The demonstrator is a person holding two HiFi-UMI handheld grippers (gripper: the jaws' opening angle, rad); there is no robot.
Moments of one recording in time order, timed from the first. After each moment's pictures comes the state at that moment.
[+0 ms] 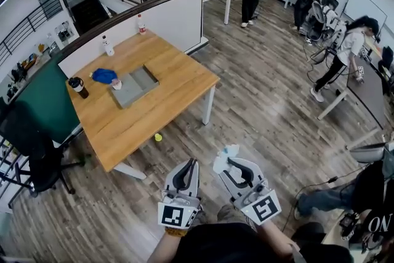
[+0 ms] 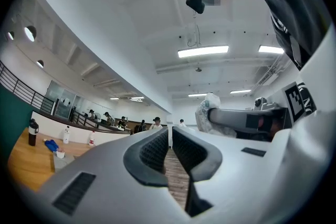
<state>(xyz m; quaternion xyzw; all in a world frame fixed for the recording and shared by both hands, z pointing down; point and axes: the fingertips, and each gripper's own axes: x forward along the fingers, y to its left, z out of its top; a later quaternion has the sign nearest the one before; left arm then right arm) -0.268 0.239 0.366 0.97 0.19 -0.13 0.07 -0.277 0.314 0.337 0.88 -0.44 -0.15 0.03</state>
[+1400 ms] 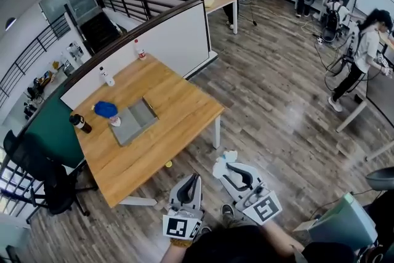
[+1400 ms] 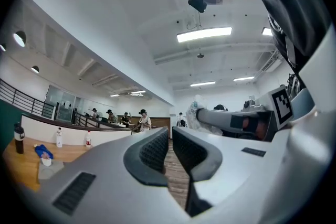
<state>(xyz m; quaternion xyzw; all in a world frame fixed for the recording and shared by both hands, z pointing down) -0.094 0.285 0.385 0.98 0.18 -0.09 0.04 -0.078 0.357 0.358 0.87 -0.47 -0.15 -0.02</state>
